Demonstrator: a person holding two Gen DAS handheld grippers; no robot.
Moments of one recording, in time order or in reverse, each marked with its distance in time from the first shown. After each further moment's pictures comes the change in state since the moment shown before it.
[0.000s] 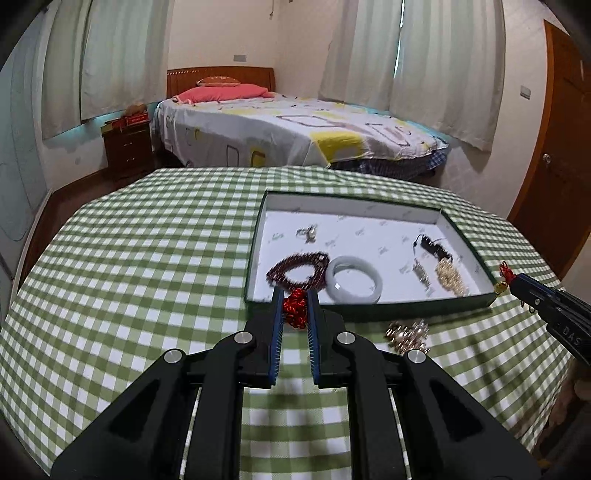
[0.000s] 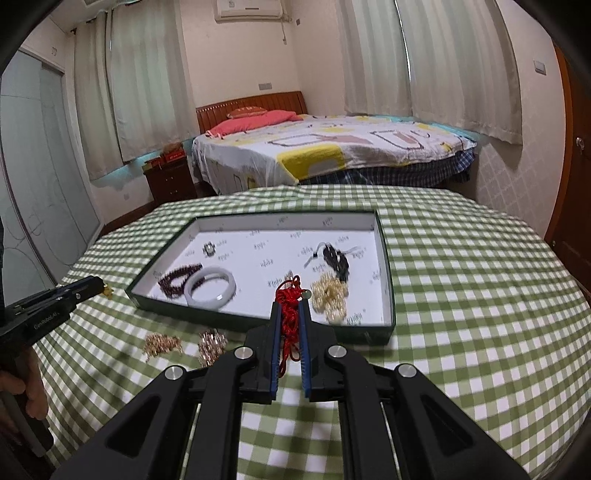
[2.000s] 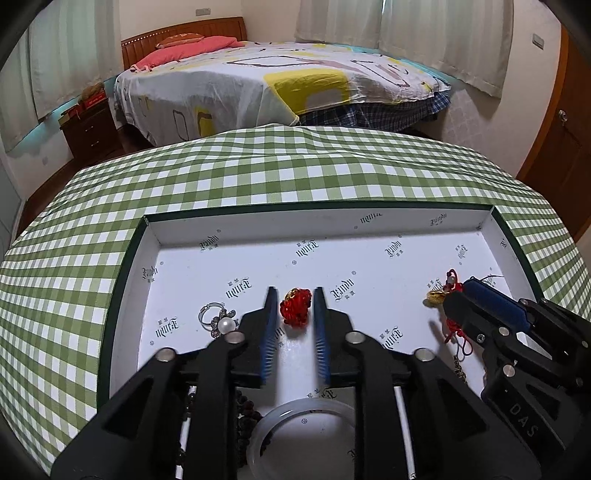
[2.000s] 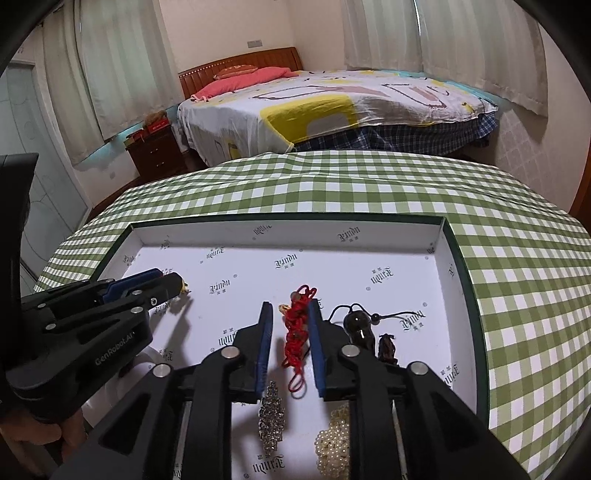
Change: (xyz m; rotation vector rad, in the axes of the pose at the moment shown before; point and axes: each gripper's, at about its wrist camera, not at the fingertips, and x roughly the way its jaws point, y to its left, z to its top) left arm 0.207 -0.069 0.081 0.088 0.239 -0.009; right arm 0.164 -0.010 0.055 0.045 0.187 0.005
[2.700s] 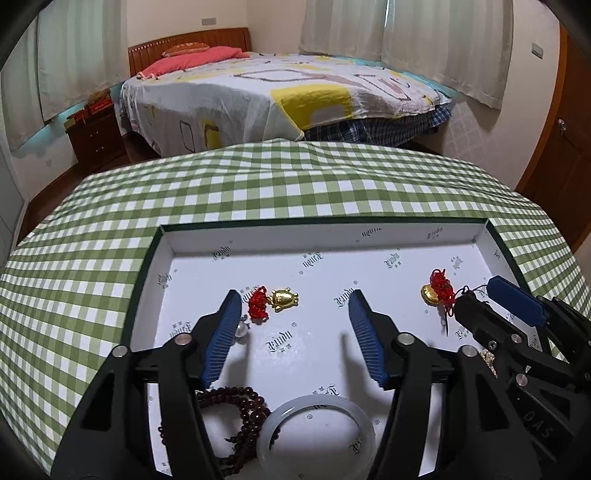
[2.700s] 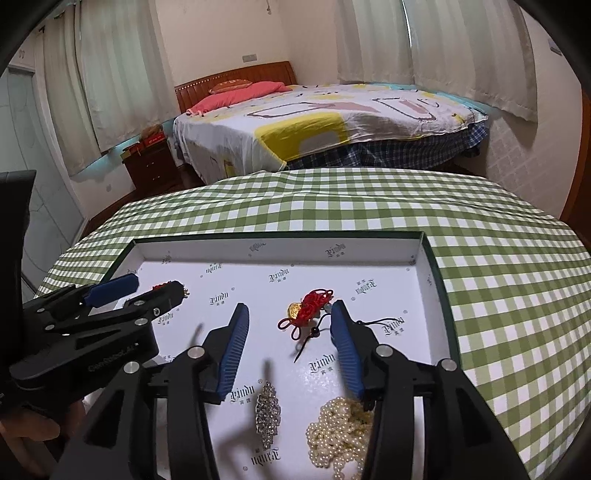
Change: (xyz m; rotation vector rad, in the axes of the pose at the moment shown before) left arm -0.019 0.006 -0.002 -0.010 -0.057 0.007; right arm -0.022 -0.004 0.001 0.012 -0.062 -0.022
